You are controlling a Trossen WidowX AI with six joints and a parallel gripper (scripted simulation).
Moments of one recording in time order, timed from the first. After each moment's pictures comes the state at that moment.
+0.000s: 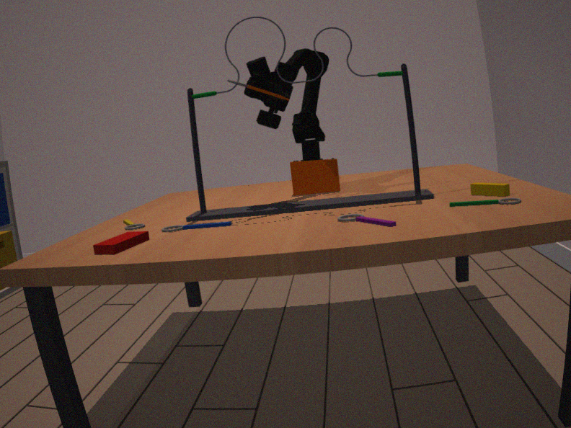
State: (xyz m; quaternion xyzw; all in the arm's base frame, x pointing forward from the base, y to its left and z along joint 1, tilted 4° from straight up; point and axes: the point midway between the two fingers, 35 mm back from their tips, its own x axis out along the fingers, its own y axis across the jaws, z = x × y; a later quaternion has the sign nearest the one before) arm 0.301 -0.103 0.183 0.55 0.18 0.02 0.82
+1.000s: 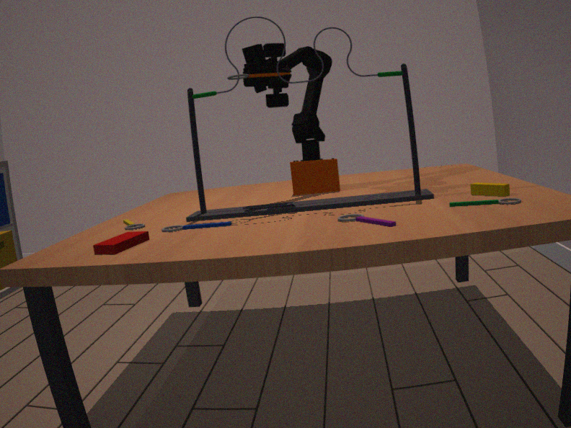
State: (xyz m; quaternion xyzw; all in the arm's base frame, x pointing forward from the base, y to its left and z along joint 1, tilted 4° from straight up) arm 0.292 -0.094 0.251 0.69 0.18 0.10 0.69
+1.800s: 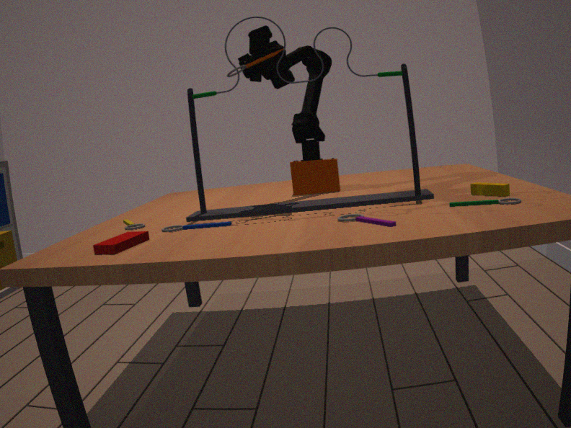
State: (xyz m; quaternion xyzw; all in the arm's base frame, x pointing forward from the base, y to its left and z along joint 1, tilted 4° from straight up) arm 0.300 -0.105 0.314 0.82 0.13 0.12 0.55
